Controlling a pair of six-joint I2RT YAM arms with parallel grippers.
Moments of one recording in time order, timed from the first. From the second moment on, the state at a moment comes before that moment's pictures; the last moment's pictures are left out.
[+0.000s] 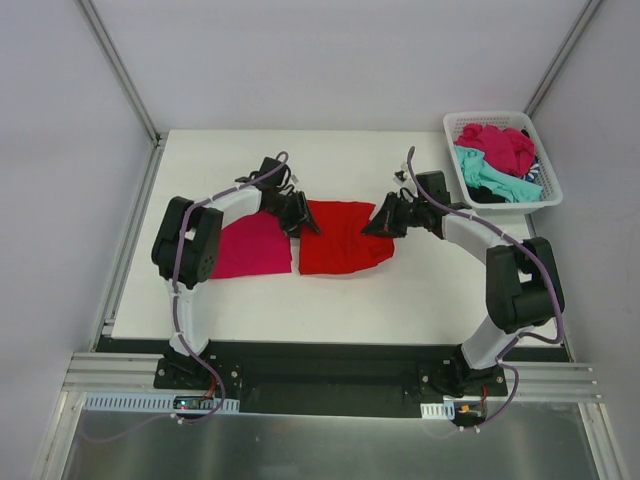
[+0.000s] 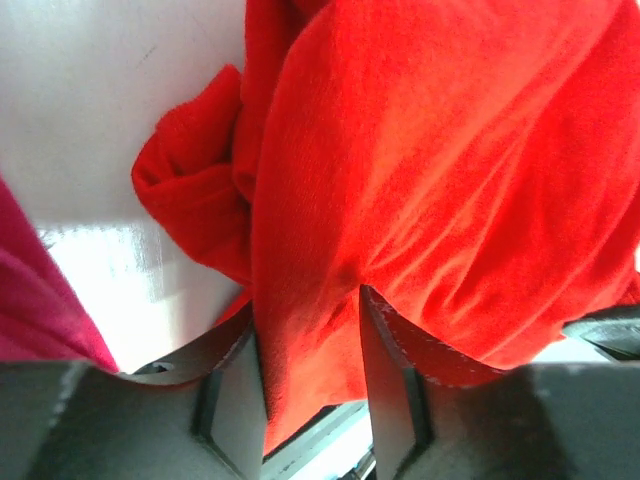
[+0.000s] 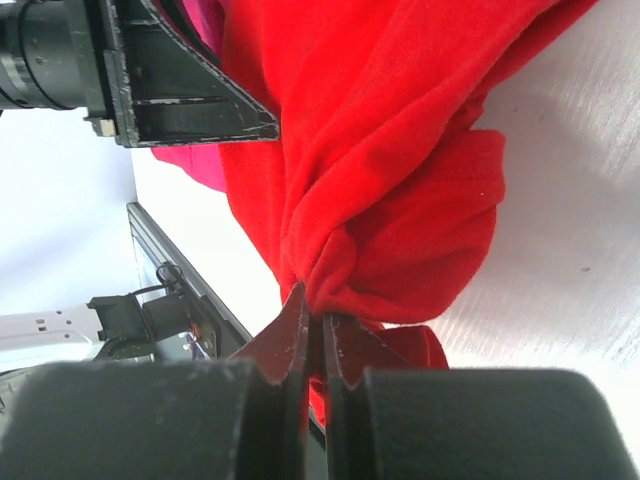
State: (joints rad) left arm -0.36 2.01 1.38 -0.46 0.60 -0.75; right arm 0.28 1.67 1.03 -0.19 -0.71 0.58
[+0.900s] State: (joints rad) left arm -0.38 1.99 1.34 -0.56 0.36 -0.64; right arm 0.27 1.64 1.03 -0.25 -0.70 0.53
